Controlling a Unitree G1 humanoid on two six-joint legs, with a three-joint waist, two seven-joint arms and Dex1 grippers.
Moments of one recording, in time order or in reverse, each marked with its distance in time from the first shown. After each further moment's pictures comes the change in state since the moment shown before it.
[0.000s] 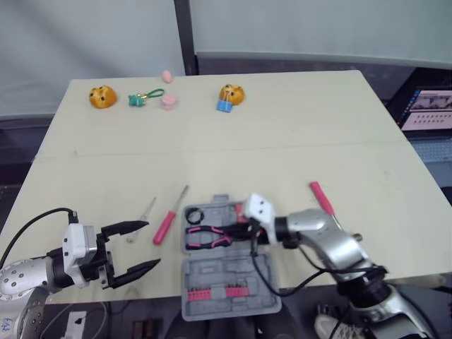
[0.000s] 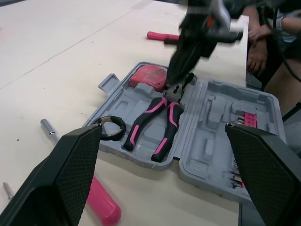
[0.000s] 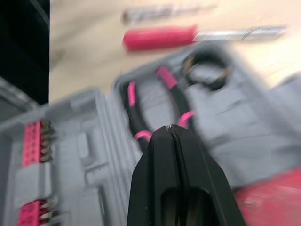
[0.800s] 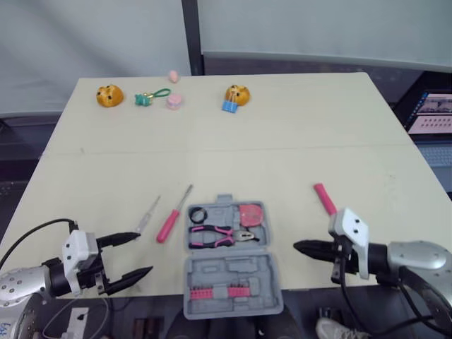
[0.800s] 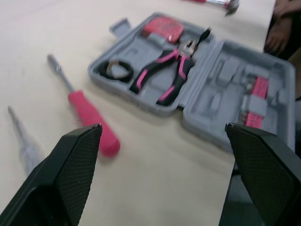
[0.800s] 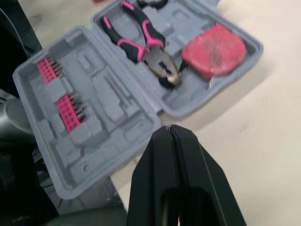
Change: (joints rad) left arm 0.089 0.026 0.003 0.061 0.076 0.049 0.031; right arm 0.614 -0.320 -0.469 -0.292 0.210 0.024 -0.014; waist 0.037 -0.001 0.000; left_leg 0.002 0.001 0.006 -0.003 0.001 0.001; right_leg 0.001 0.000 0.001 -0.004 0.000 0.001
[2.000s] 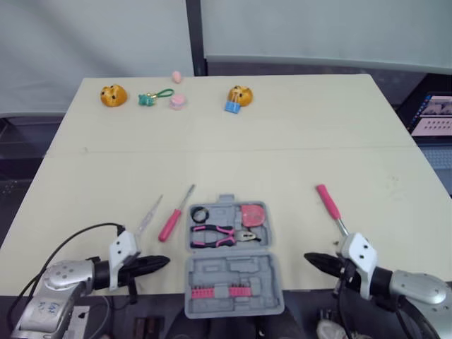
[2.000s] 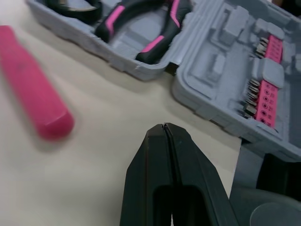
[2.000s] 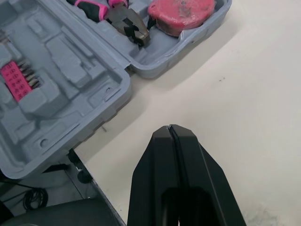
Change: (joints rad) left arm -0.202 -0.011 -0.311 0.068 0.196 0.102 0.083; right arm 0.130 0.082 0.042 0.134 -0.179 -0.300 -0.065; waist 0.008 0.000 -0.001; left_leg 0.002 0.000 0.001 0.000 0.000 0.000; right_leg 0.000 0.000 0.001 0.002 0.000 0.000
